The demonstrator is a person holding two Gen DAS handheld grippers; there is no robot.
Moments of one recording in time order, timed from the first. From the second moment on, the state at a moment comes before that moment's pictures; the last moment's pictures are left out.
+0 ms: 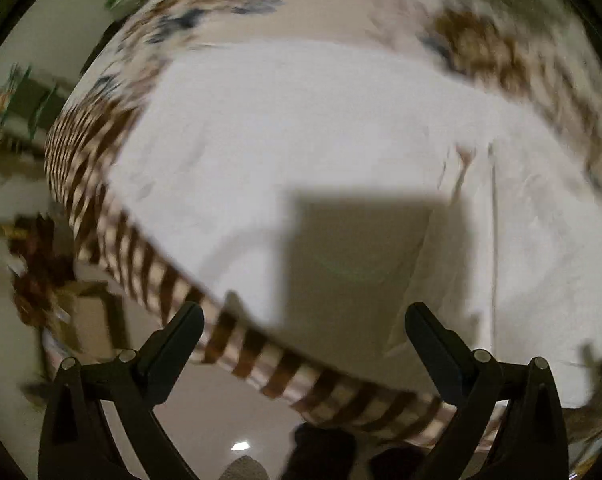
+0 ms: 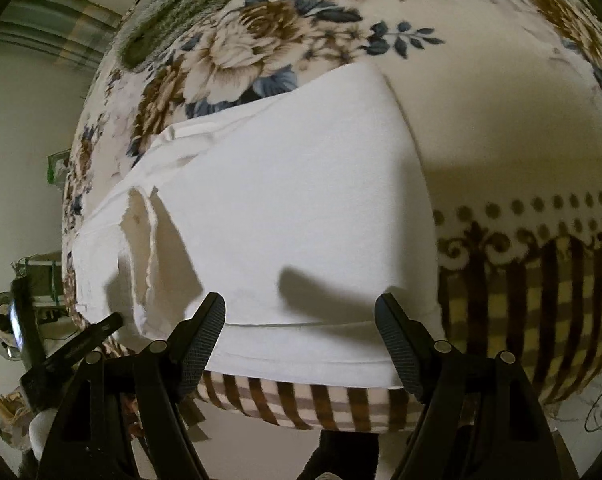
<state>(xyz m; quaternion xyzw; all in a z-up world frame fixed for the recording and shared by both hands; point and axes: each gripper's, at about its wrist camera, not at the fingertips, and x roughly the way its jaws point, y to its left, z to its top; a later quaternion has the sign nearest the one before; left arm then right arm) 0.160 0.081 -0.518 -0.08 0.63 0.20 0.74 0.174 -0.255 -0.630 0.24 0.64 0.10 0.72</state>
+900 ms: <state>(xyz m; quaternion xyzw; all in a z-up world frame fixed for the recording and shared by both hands) 0.211 -0.032 -0.466 -0.13 0.56 0.11 0.81 0.178 -0.249 -0.644 0.22 0.66 0.07 0.72</state>
